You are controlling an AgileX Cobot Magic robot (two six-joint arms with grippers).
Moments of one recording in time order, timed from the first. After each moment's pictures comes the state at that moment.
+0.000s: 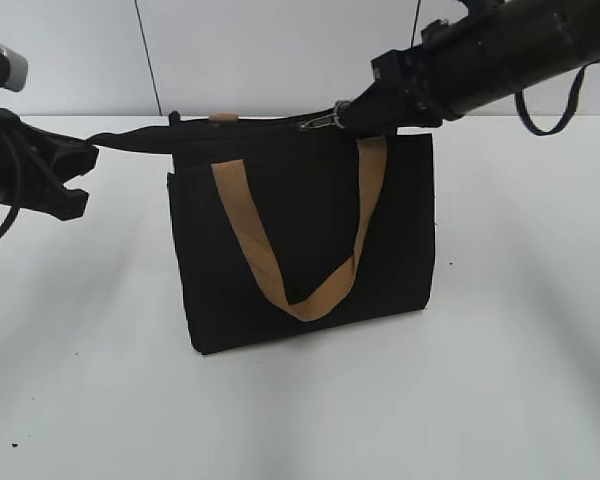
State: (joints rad) left arm -0.25 1.41 -0.63 0.70 -0.29 -0.34; right arm 0.26 1.75 -1.22 1.11 0.73 -0.95
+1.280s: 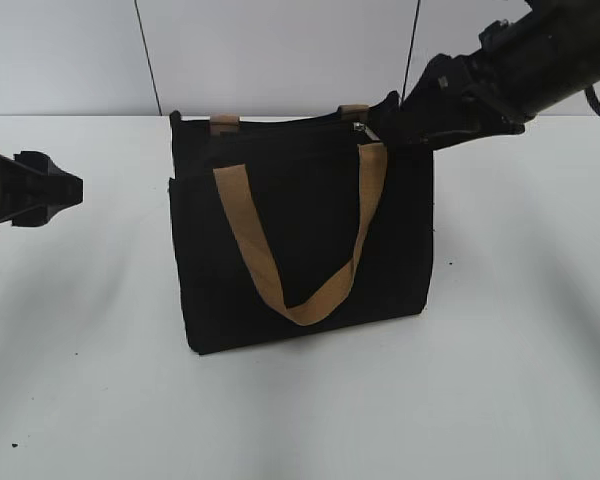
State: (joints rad) left arm -0.31 1.35 -0.63 0.31 -0.02 -0.40; right arm 0.15 1.67 -1.22 0.88 0.87 -0.84
